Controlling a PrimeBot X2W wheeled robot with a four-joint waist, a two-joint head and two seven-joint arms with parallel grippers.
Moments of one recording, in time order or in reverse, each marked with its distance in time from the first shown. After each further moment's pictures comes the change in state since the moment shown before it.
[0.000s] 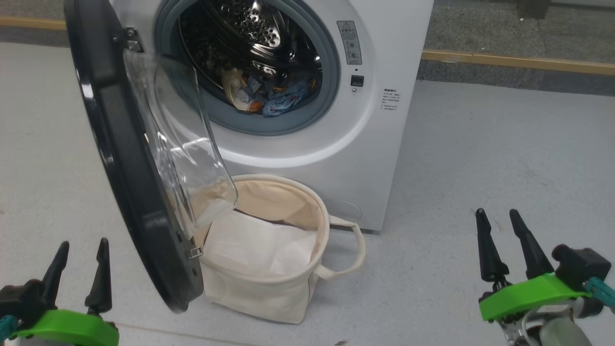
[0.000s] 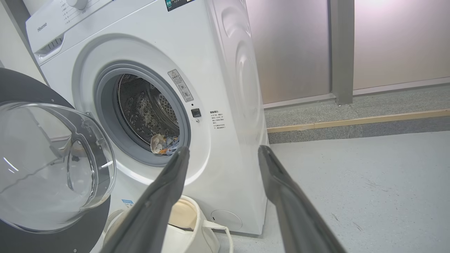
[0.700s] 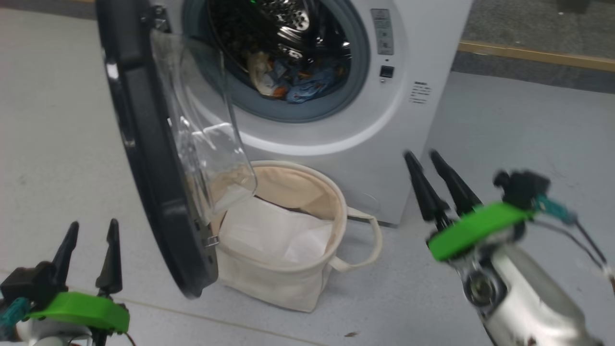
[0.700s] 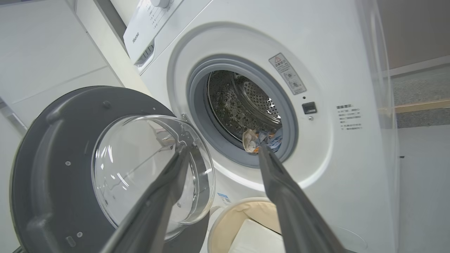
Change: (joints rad) left arm -0.076 -0.037 -0.018 0.037 0.028 -0.002 -0.025; right arm -0.388 -0.110 0.481 0.177 0.524 0.000 0.000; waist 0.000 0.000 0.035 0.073
